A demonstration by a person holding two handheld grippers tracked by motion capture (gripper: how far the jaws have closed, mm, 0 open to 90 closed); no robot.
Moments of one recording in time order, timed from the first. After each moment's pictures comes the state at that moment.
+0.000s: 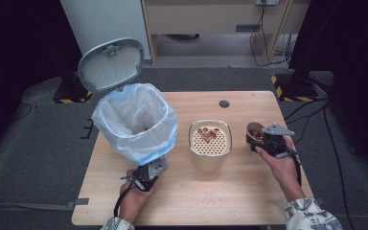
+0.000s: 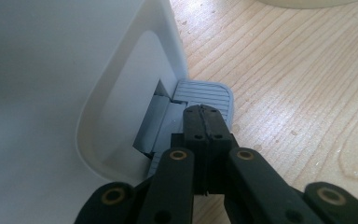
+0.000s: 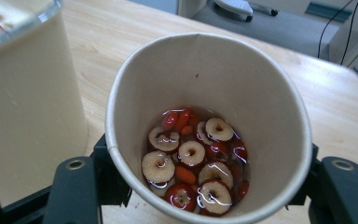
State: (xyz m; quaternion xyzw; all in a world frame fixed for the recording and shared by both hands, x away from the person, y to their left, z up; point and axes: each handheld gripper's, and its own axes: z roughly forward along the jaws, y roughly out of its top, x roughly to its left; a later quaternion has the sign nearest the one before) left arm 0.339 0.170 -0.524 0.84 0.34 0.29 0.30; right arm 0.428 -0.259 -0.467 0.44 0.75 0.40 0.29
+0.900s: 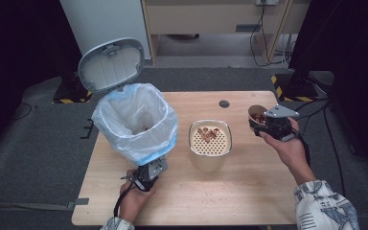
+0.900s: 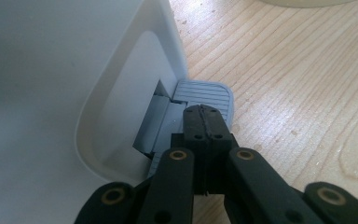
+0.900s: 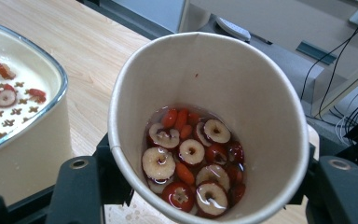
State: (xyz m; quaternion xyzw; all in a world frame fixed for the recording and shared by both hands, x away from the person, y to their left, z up) left arm 0.339 0.169 -0.523 0.84 0.34 0.29 0.30; right arm 0.449 -0.258 -0.404 0.38 0.78 0.38 0.33
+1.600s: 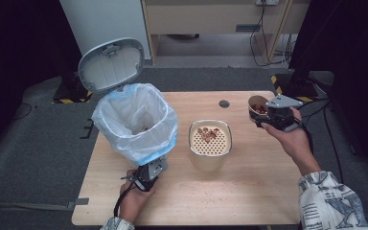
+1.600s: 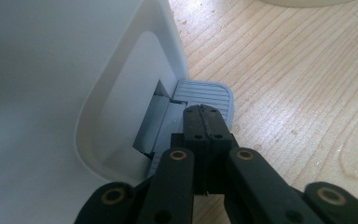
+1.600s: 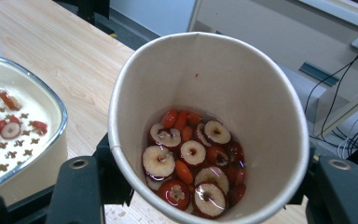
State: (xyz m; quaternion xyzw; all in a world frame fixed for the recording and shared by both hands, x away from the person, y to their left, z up) left arm 0.339 0.169 -0.523 0.84 0.34 0.29 0.30; right arm 0.463 -0.260 -0.377 0.35 0.78 0.40 0.33
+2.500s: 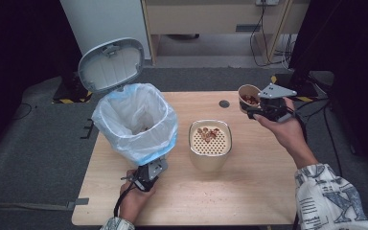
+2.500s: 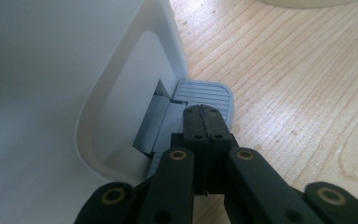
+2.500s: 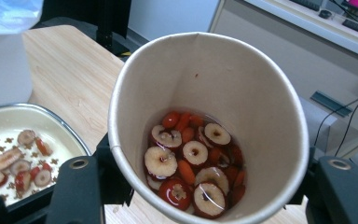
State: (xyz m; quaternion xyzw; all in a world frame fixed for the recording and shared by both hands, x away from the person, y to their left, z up) left arm 0.339 0.169 -0.524 0.84 0.34 0.29 0.30; right arm 0.471 -0.231 -0.345 0.31 0.78 0.43 0.33
